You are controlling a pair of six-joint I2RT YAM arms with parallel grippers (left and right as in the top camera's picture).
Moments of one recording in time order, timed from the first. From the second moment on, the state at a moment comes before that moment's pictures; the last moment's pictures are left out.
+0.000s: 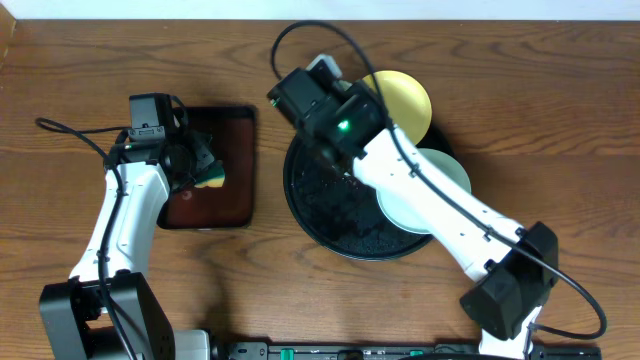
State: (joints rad) left arm 0.13 1.55 1.06 -0.65 0.10 -0.50; right arm 0.78 1.96 1.91 -1.07 0.79 -0.02
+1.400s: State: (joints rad) left arm 0.13 1.55 1.06 -0.64 0.10 -0.50; right arm -0.36 1.95 1.69 -0.91 -0.21 0.30
